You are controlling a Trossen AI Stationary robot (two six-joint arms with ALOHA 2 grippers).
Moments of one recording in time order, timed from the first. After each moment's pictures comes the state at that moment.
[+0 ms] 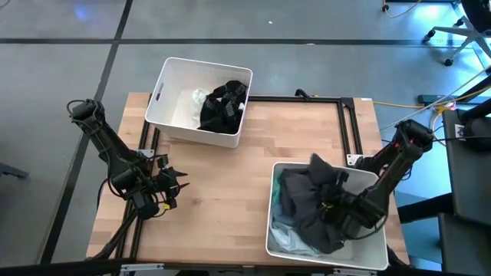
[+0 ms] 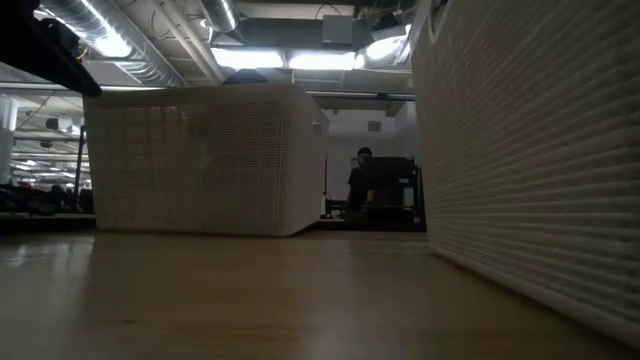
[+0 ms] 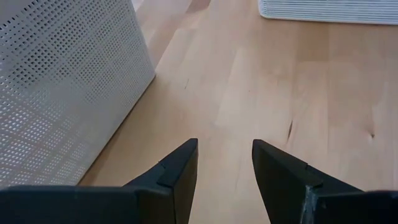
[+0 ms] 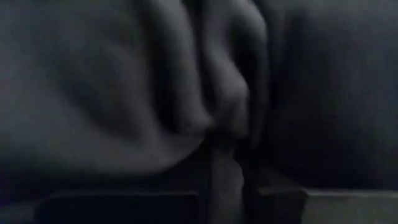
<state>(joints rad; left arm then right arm) -0.92 1.08 0.71 -0.88 -0.92 -0.96 0.97 1.40 0.91 -1.16 0.71 1.31</state>
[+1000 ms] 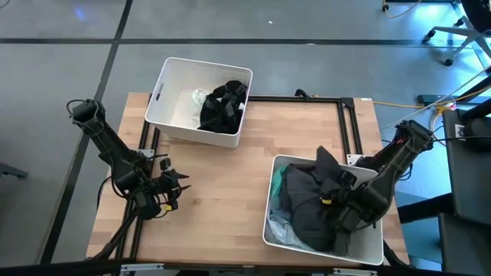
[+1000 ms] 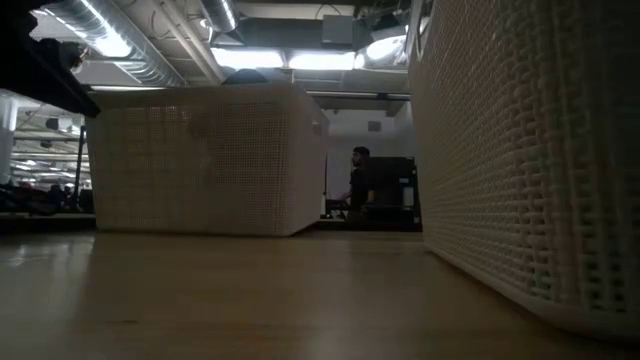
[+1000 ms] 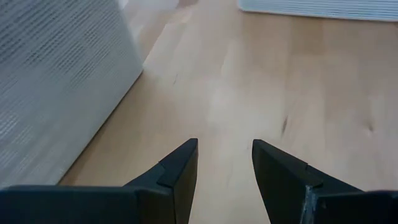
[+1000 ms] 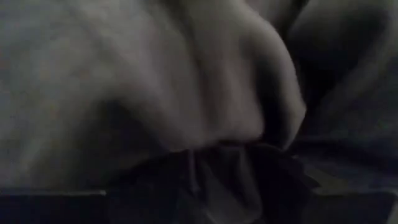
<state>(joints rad) -0.92 1.08 0.61 -0.73 -0.92 -0.93 0.85 1.40 1.24 -1.38 0.33 1.34</state>
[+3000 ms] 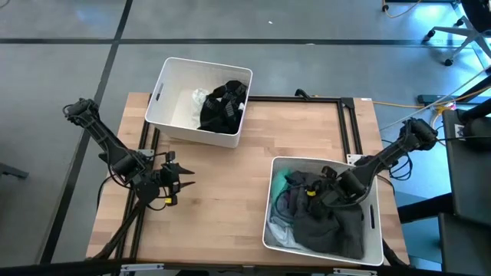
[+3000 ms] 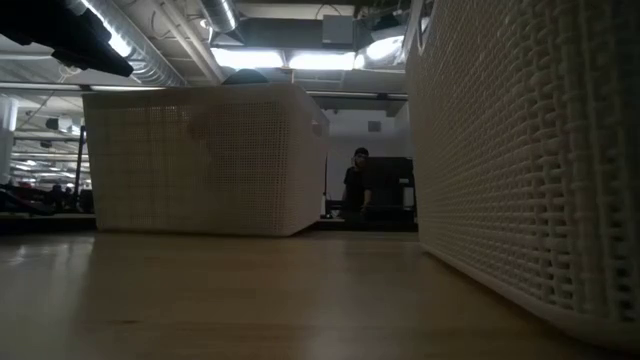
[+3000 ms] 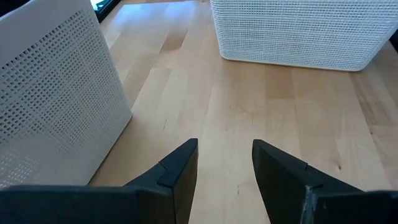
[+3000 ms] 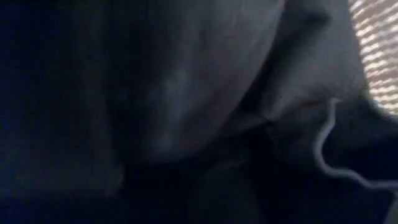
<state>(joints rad) -0.77 0.89 0.61 -0.54 -0.83 -0.55 0.61 1.35 0.91 -0.94 0.23 1.06</state>
